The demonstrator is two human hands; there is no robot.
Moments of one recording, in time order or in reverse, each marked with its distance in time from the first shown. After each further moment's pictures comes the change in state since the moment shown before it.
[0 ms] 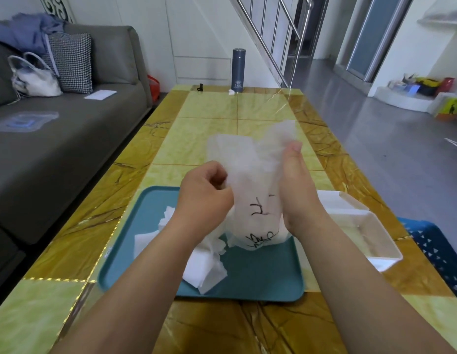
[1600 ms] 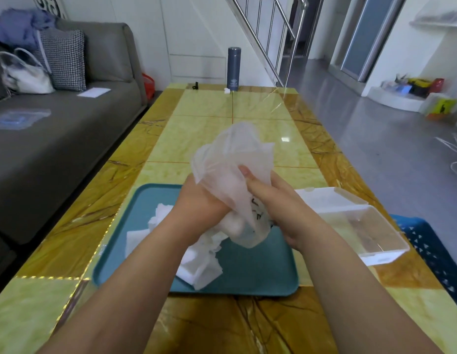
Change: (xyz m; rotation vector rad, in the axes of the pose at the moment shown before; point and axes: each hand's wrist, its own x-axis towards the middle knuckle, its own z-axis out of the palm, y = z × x) left_hand -0.011 0.005 0.002 -0.038 -0.137 -0.248; right_hand -0.034 -0.005 -0.004 -0.134 -0.324 0.098
